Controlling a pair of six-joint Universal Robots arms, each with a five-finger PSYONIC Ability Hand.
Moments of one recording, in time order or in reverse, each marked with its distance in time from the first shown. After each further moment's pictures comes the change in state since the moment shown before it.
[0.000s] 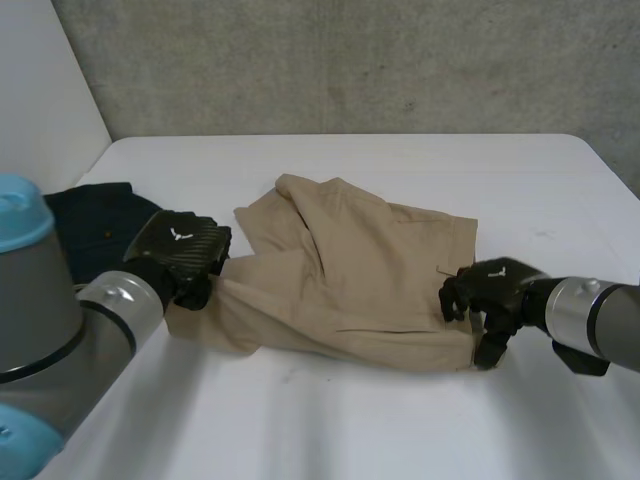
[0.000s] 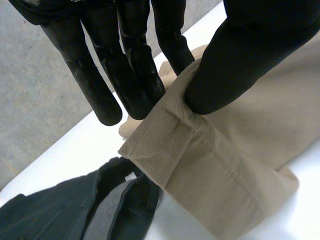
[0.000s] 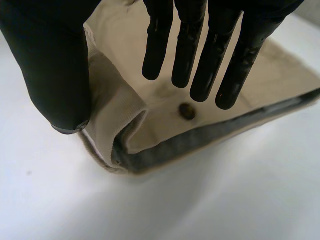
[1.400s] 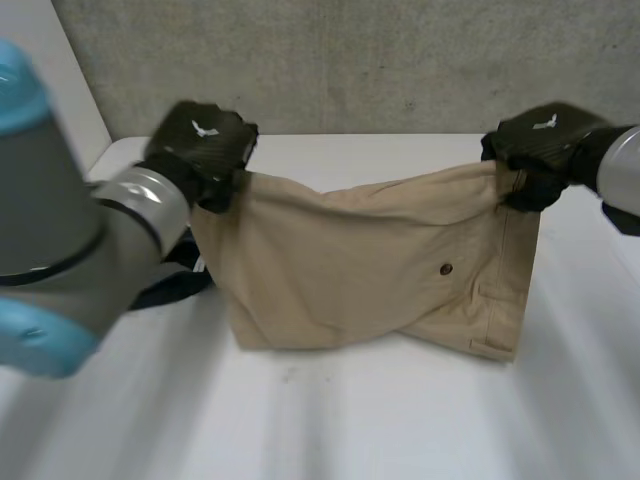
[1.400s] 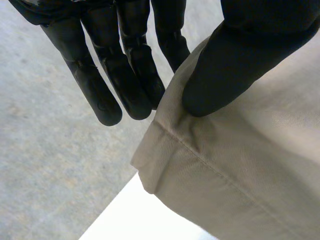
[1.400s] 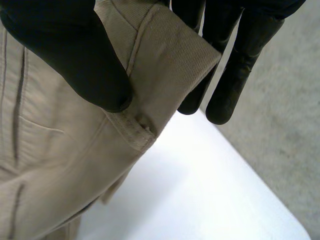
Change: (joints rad) left arm -0.086 -0.123 0.398 -0.040 -0.029 0.092; right arm 0.006 -0.035 -0.491 0.145 0.068 -0.032; left_hand 0.000 0.002 0.001 0.001 0.004; right_hand 0.394 0.529 0.547 0.559 0.532
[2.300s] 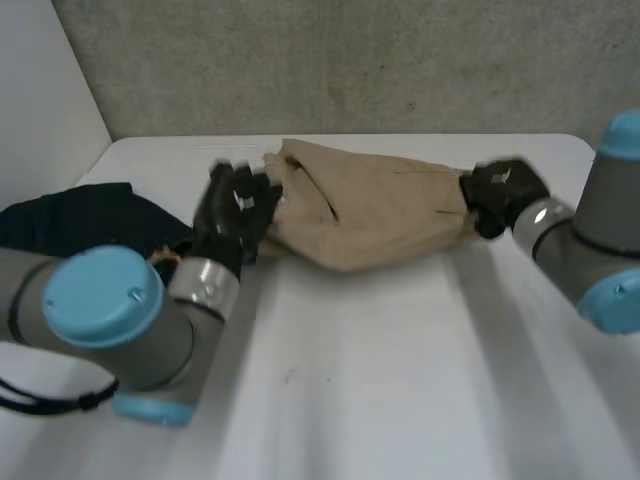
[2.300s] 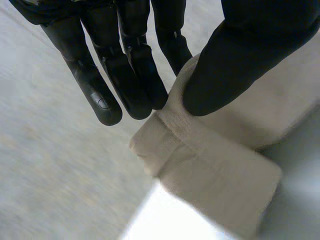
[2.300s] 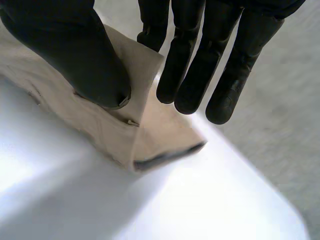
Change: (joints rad) left arm -0.052 -0.135 -0.397 0.694 -0.057 0.146; right arm 0.089 0.219 0.210 -0.535 0.210 0.087; left_hand 0.000 0.003 0.003 0.003 0.000; right_hand 0.030 0.000 0.000 0.000 0.005
